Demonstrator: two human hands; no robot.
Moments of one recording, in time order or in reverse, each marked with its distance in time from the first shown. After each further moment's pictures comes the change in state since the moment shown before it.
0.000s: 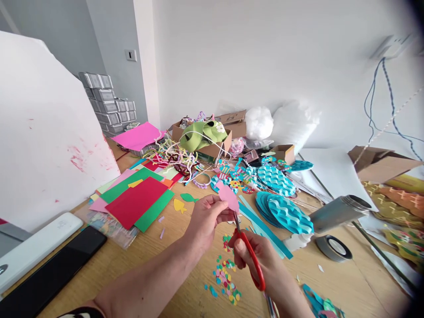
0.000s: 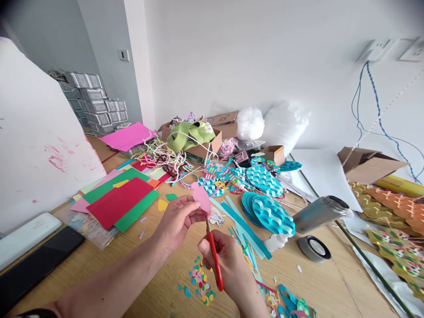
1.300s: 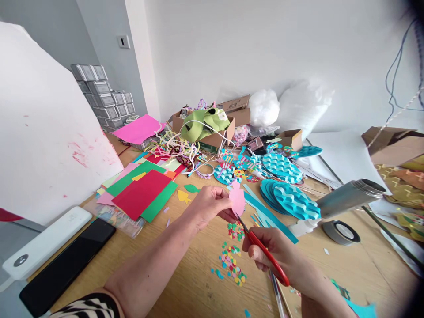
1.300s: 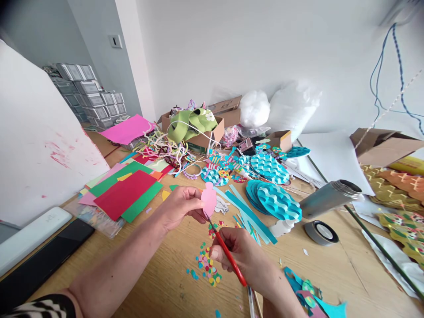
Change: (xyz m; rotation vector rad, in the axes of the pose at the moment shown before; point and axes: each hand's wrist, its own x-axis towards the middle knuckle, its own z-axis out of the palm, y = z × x) left_hand 0.009 0.016 -0.014 0.354 -0.211 -0.209; right_hand -0.010 0.001 -0.024 -0.059 -0.233 0.082
